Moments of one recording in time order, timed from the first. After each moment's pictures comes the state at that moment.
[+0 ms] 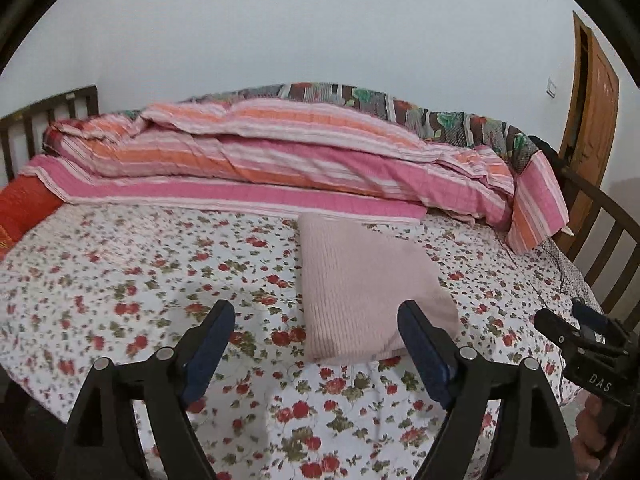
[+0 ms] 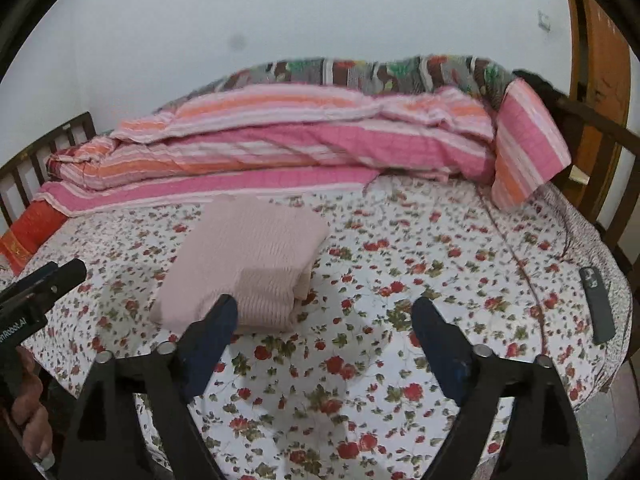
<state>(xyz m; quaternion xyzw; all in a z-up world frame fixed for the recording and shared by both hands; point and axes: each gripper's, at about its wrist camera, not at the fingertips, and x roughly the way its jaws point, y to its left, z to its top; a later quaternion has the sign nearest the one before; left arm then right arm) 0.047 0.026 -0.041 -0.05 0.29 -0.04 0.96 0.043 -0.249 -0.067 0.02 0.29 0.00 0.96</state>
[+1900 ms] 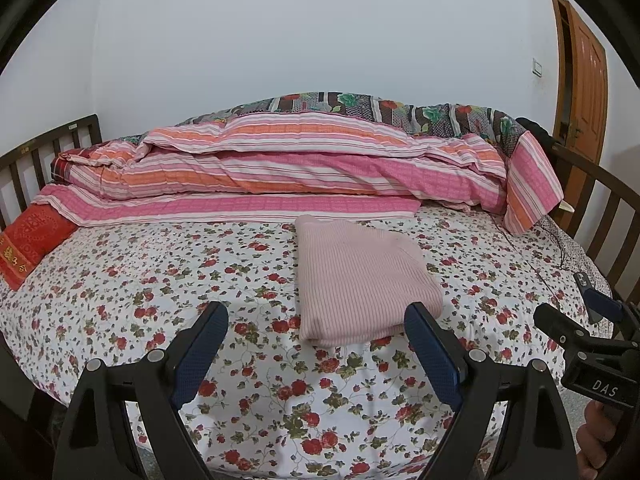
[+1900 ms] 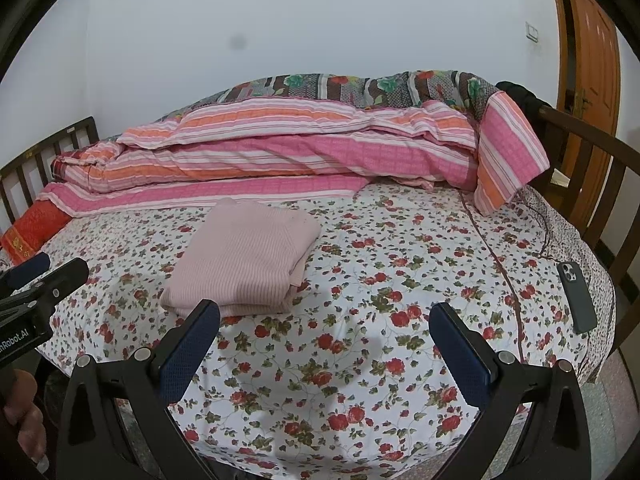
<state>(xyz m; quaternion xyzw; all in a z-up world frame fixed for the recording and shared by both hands) 0.011 -0.003 -0.028 -0.01 0.28 -0.03 0.96 0.005 -0.253 -0.061 0.02 0.29 -0.01 0.96</state>
